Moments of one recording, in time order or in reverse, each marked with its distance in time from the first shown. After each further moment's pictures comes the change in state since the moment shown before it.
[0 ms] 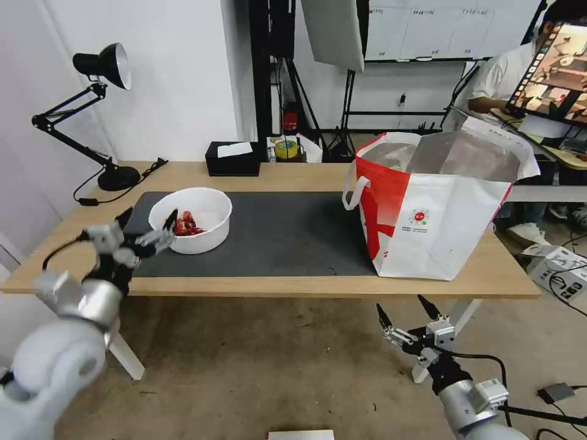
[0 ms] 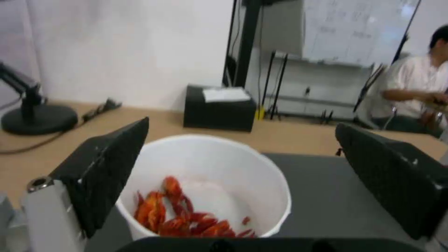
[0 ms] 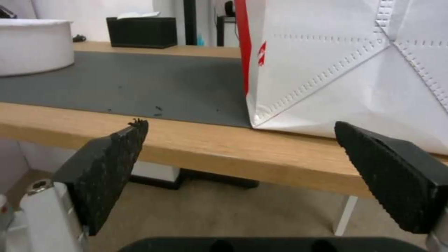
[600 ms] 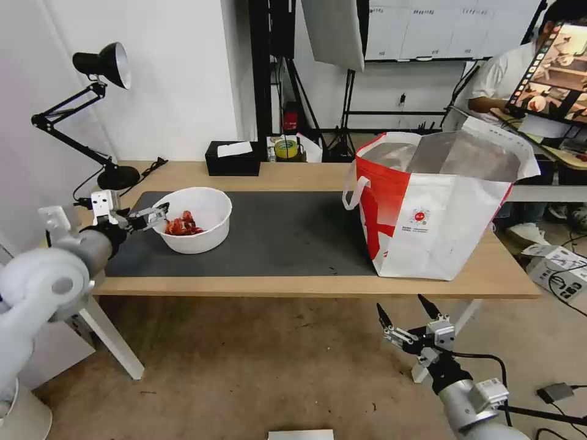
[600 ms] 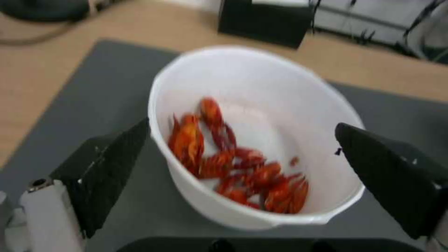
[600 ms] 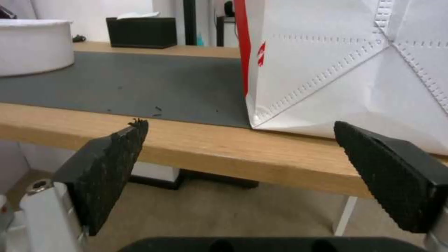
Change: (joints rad) left arm -0.351 0.076 0.184 0.235 -0.336 0.379 -0.126; right arm 0.001 0.000 0.001 0.001 0.001 -0.001 0.000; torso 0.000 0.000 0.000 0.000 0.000
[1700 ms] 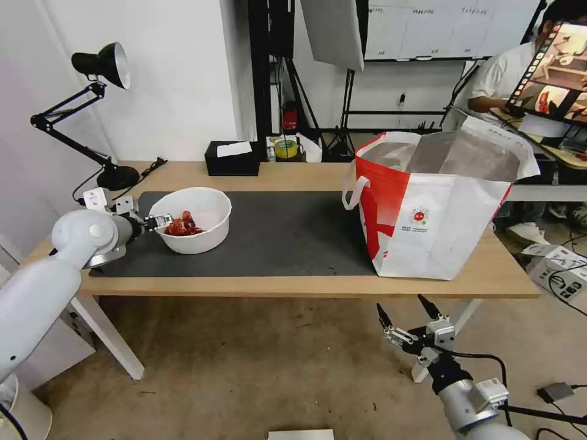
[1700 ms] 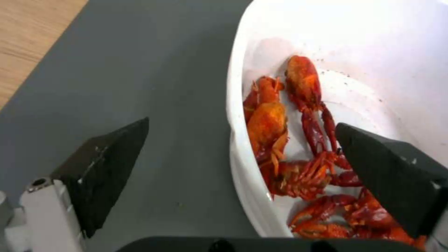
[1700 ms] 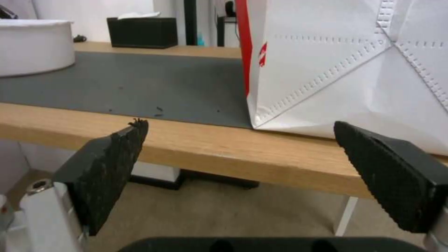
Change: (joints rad) left arm -0.404 -0.131 0.319 0.369 -0.120 0.146 -0.228; right arm 0.000 0.000 0.000 0.000 0.000 0.000 0.000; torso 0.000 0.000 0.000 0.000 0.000
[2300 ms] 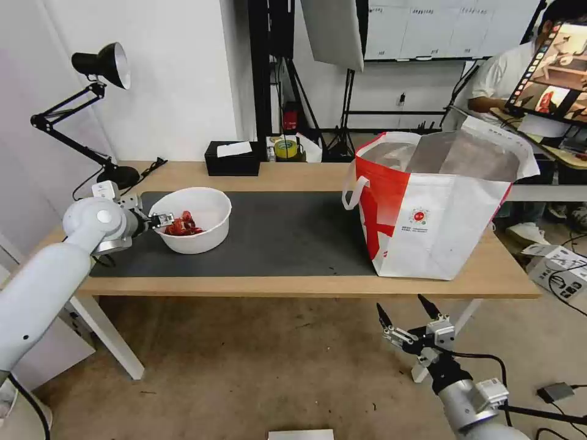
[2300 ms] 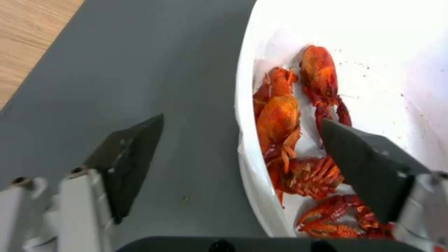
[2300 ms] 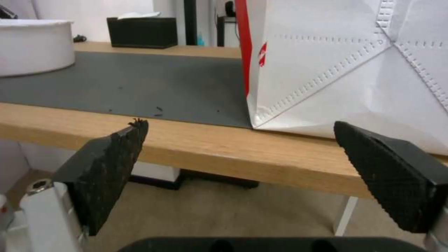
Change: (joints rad) left arm -0.056 -0.009 0.048 0.027 -0.059 0.033 -0.090; right arm 0.000 0.000 0.000 0.000 0.000 0.000 0.000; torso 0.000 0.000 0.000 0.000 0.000
